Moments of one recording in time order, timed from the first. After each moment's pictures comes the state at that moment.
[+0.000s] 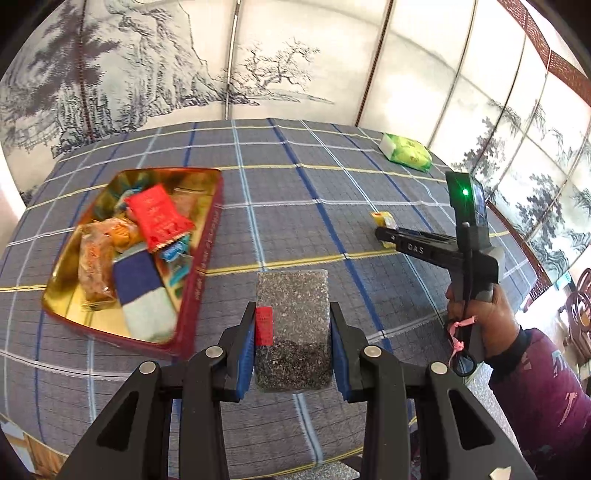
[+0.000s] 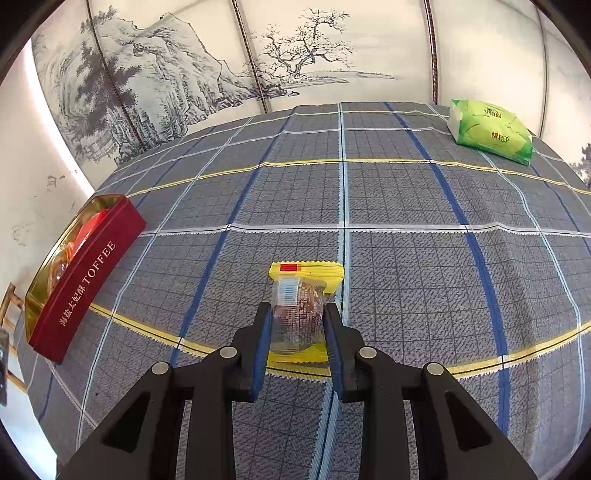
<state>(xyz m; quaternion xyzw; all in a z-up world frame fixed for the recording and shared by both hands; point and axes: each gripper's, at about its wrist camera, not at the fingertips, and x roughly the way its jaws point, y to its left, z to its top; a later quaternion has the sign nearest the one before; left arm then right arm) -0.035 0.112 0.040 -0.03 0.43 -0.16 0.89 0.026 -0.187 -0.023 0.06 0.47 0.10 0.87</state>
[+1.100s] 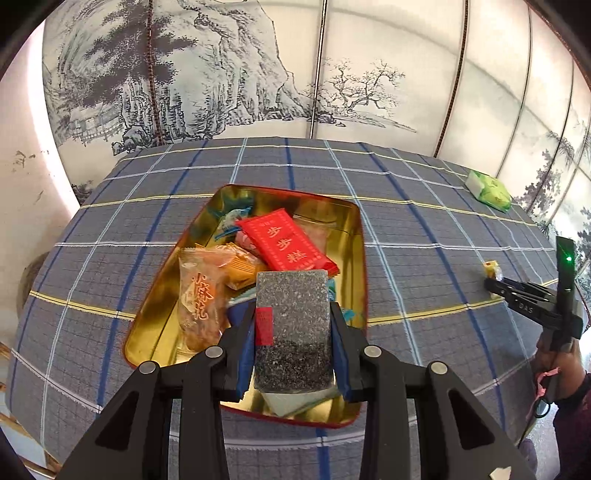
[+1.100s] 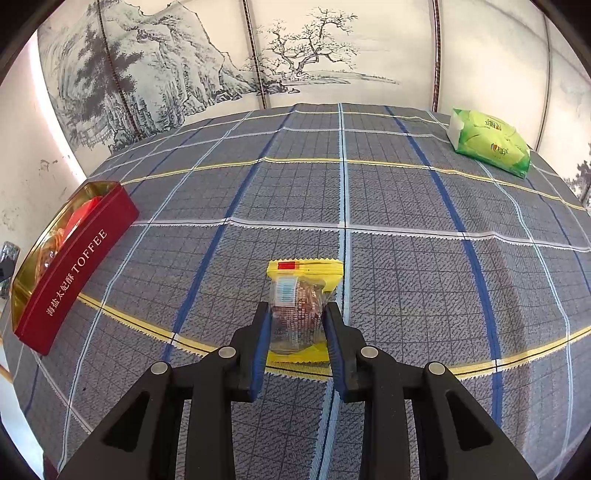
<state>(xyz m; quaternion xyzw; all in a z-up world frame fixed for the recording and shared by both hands) 0.027 0.213 0.023 -0.03 0.40 -0.05 0.91 0.028 -0.168 -0.025 0.02 0.47 0.09 0.88</state>
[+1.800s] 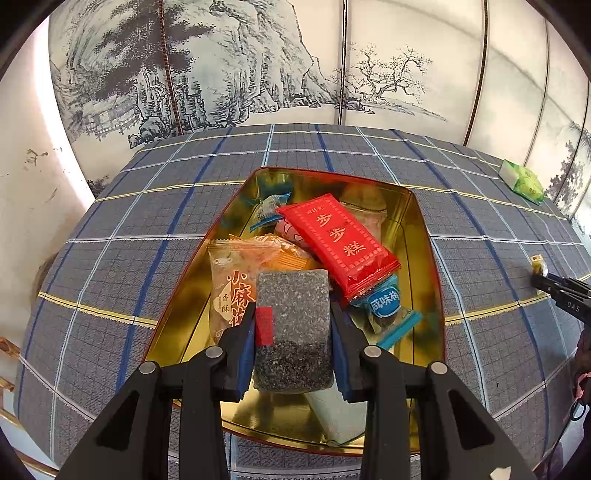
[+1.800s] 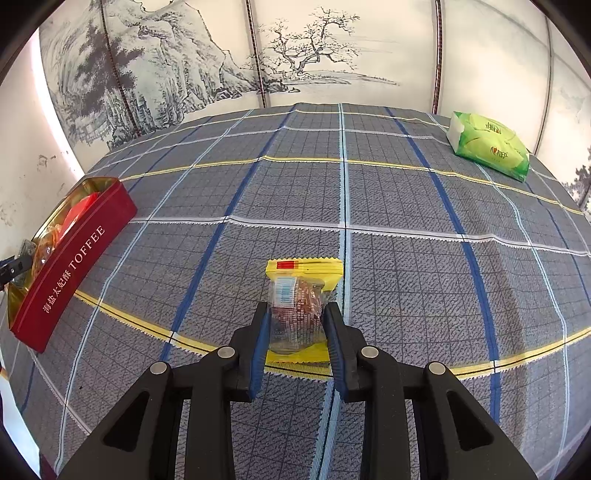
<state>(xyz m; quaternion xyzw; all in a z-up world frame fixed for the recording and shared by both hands) 0.051 0.239 -0.007 -0.01 0.42 -0.01 0.91 0.029 -0.162 -0.027 0.01 0.48 0.09 0.87</state>
